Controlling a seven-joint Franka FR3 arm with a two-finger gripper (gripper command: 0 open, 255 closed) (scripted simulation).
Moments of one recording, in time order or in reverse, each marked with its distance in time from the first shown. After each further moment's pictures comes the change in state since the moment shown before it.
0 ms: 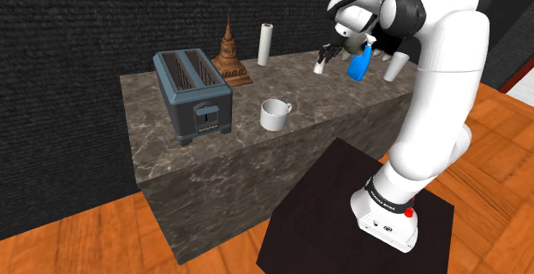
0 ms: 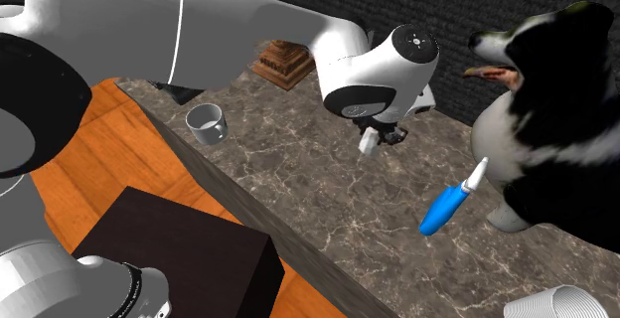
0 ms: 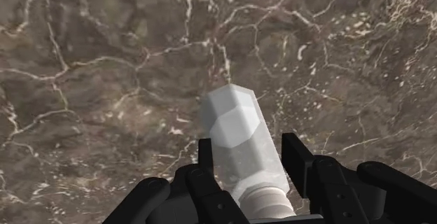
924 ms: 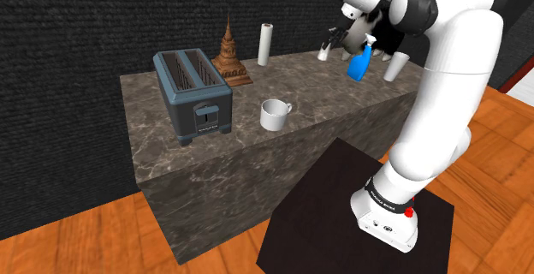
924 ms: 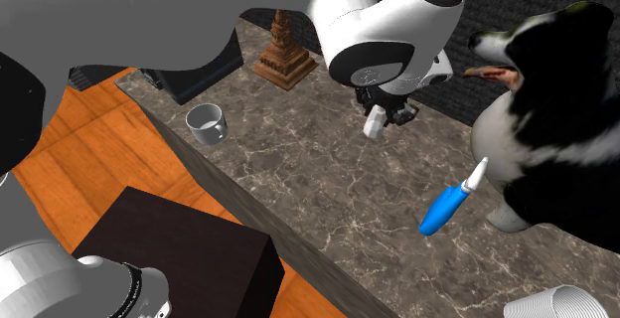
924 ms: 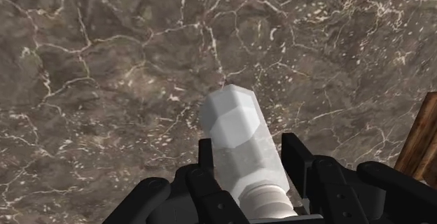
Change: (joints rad) arm 0.013 -0.071 -0.032 0.095 -0.074 -0.145 0.073
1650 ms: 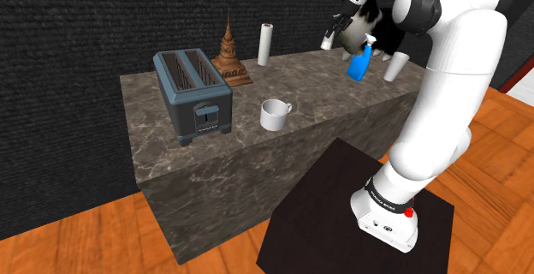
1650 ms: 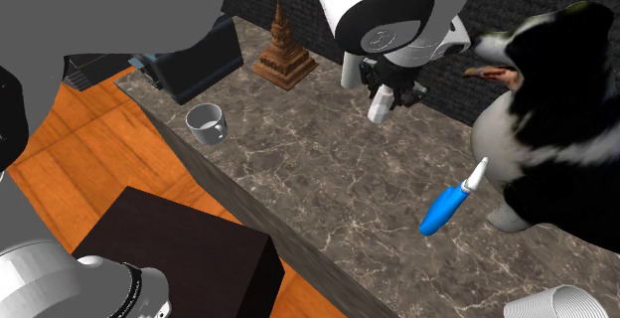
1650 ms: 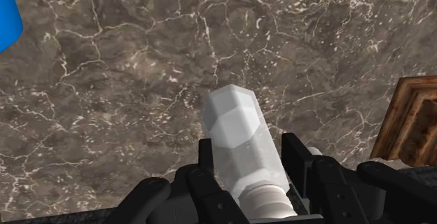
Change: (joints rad) arm -0.007 -0.018 -0.012 0.118 -0.031 -0.127 0.045
